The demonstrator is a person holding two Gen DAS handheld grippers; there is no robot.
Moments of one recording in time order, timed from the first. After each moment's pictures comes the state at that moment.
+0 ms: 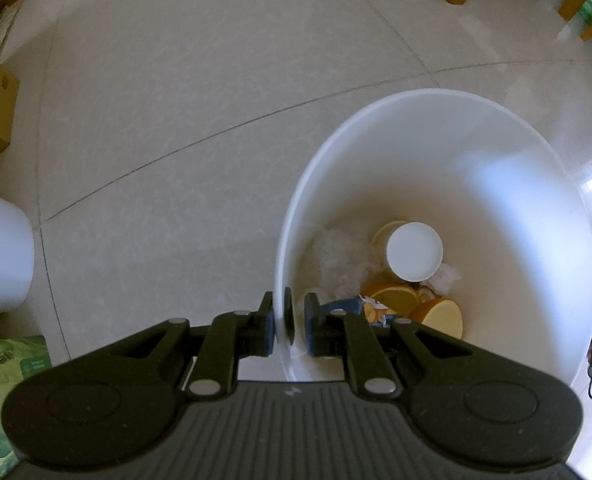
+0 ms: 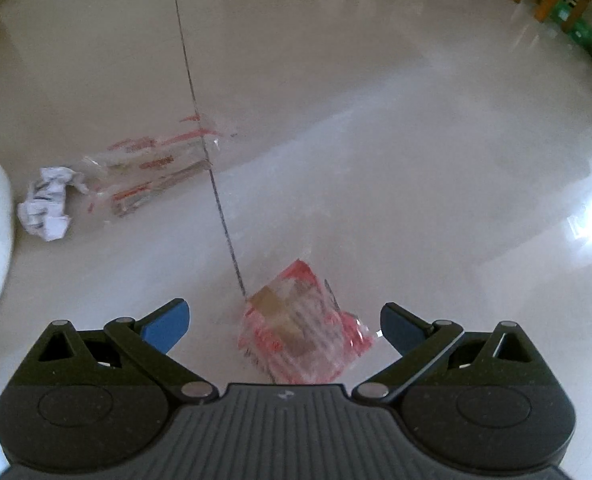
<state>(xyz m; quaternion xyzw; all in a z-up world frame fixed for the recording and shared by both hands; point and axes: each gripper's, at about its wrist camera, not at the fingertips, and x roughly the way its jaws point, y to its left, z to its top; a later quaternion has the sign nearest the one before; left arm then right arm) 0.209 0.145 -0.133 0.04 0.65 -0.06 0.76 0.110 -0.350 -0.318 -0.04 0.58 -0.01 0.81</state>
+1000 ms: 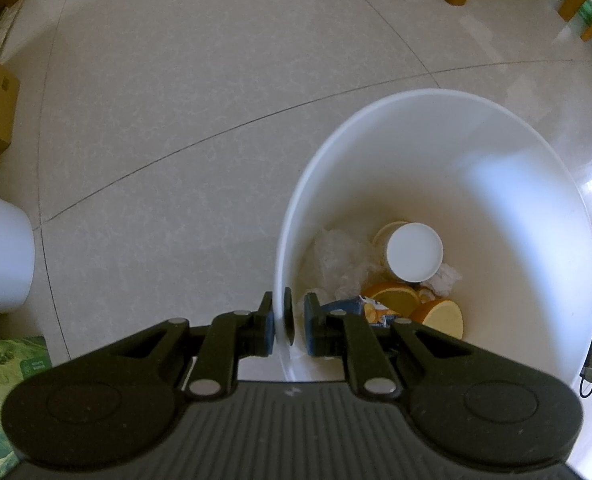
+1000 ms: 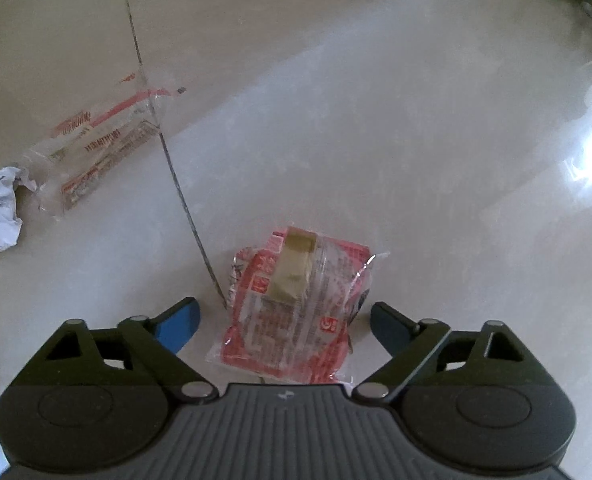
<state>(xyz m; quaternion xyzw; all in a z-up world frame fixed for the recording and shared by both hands) 0.207 0.147 -0.132 0.04 0.64 -0.05 0.76 0.118 -0.366 -0.353 0.02 0.62 -0.05 0.78</state>
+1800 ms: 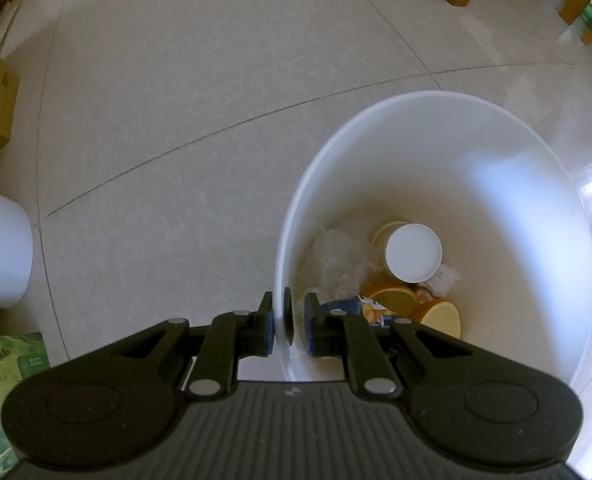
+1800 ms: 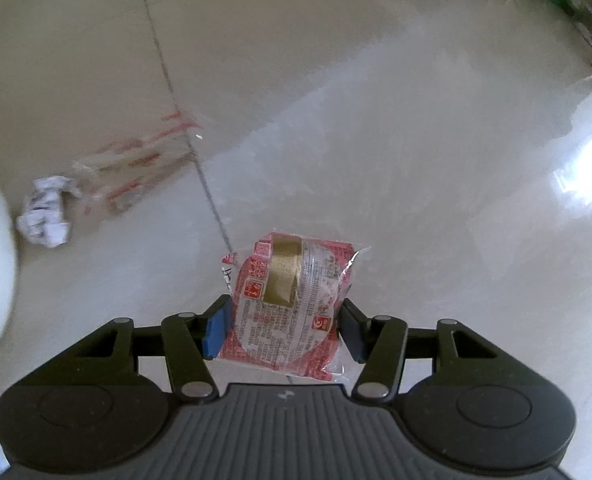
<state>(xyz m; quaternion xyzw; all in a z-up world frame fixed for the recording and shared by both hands) 0.208 0.149 -0.131 0.03 0.65 -0.05 0.76 0.114 -0.334 -0.291 0.00 0.62 -0.04 0.79</state>
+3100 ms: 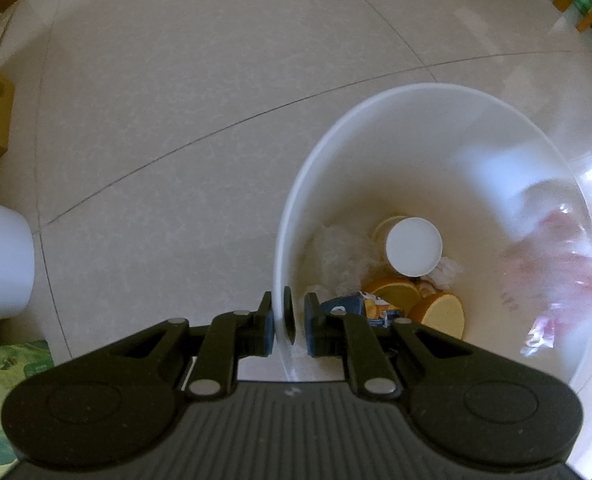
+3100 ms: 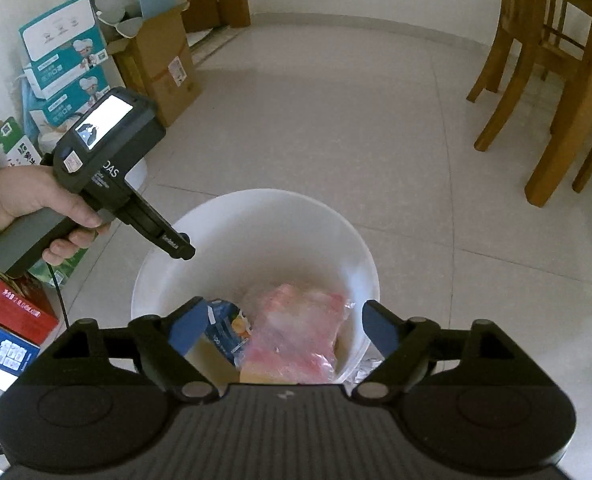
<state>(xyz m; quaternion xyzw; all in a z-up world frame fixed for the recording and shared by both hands) 0.208 0.145 -0.135 0.05 0.65 -0.06 0.76 0.097 -0.124 -0.005 -0.12 0.46 0.31 0.82</state>
